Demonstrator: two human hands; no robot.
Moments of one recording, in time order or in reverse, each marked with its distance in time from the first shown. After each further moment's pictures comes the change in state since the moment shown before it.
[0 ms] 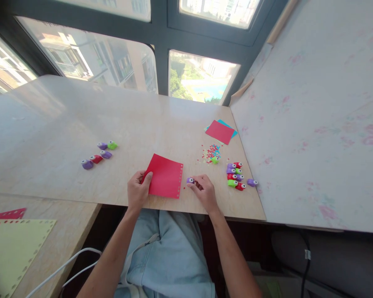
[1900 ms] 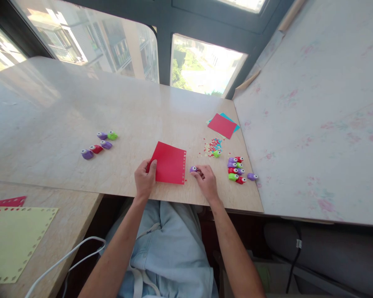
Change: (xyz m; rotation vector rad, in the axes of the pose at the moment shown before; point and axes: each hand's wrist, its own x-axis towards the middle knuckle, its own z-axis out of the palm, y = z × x) left_hand 0.004 -0.001 0.015 0.019 0.072 0.161; right_hand 0.011 0.006 -0.001 -0.118 0.043 -0.006
